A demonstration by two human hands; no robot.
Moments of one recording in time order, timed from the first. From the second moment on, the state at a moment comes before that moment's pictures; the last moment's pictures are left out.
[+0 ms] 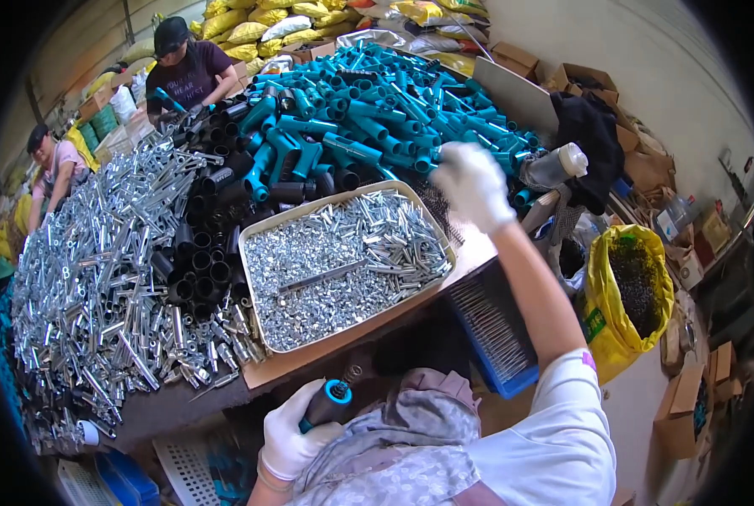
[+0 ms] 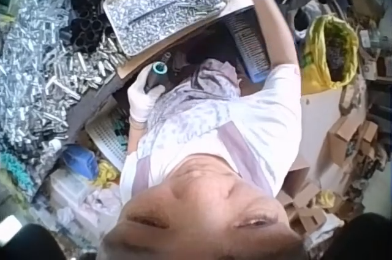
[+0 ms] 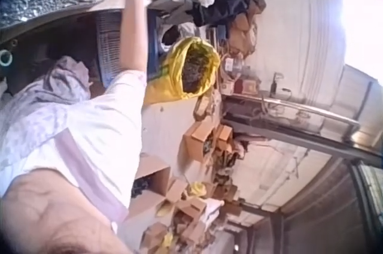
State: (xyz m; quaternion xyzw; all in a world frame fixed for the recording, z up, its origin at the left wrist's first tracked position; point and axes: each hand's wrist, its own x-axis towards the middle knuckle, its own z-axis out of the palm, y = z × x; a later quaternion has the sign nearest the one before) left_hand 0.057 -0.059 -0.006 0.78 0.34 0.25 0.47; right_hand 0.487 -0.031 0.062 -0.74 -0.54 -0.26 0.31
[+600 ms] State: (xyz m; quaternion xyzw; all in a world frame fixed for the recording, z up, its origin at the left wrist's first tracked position) left_hand 0.035 -0.058 -0.011 0.79 0.30 0.25 0.48; right_hand 0.460 -0.053 0.056 -0.46 -0.40 0.17 0.77
